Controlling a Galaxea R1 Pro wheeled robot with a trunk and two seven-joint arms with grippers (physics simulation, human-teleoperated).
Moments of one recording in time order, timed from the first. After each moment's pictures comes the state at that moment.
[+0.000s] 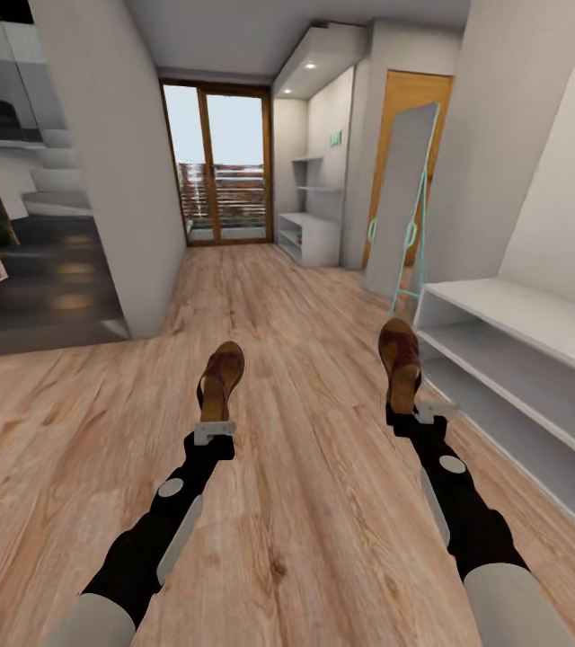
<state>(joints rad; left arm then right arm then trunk) -0.52 -0.03 -0.22 -1.01 0.20 0.07 0.11 -0.60 0.00 -0.13 -0.99 0.11 0.07 -0.01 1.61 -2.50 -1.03</state>
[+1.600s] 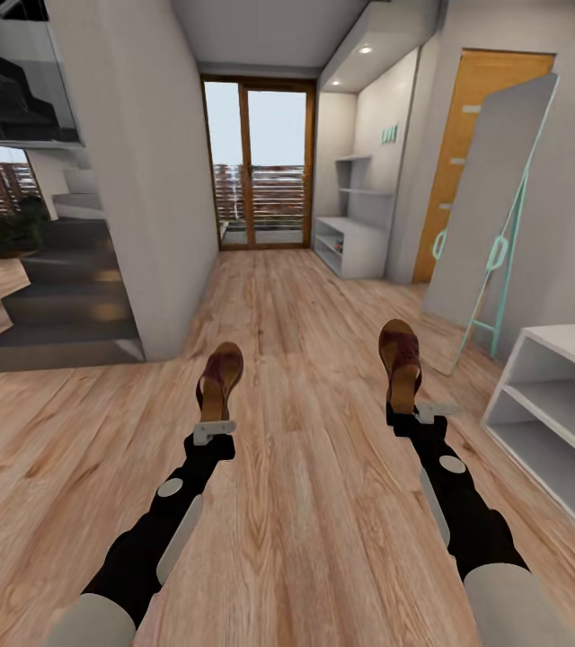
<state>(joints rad) -0.52 -0.03 -0.22 -1.02 0.24 0.07 0.11 -0.60 0.00 -0.14 -0.99 0.11 0.07 -0.01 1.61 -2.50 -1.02</state>
